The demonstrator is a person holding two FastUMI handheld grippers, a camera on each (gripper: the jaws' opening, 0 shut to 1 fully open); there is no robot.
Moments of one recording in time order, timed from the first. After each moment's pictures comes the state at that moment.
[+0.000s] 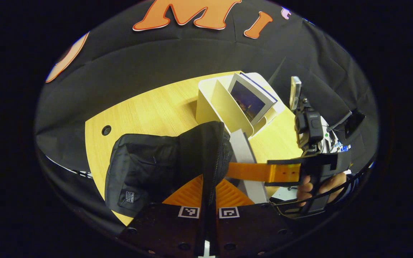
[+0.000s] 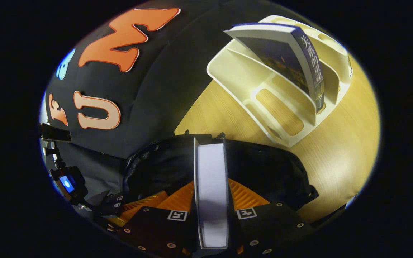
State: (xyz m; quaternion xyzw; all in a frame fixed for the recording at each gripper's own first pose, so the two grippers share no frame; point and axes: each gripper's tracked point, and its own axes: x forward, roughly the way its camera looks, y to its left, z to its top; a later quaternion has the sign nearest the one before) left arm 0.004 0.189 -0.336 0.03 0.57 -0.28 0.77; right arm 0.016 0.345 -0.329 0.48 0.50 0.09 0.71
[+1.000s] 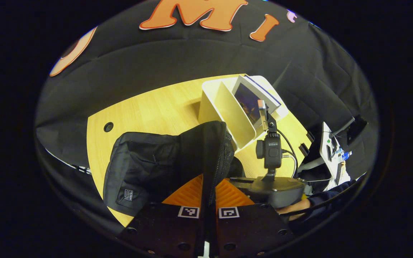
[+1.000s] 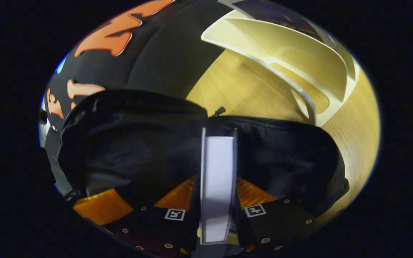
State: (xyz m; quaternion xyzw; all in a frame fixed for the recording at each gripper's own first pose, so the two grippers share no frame) left arm 0.002 0.194 -0.341 0.02 0.58 -0.25 0.78; right arm 0.003 0.410 -0.384 0.44 0.53 0.14 0.71
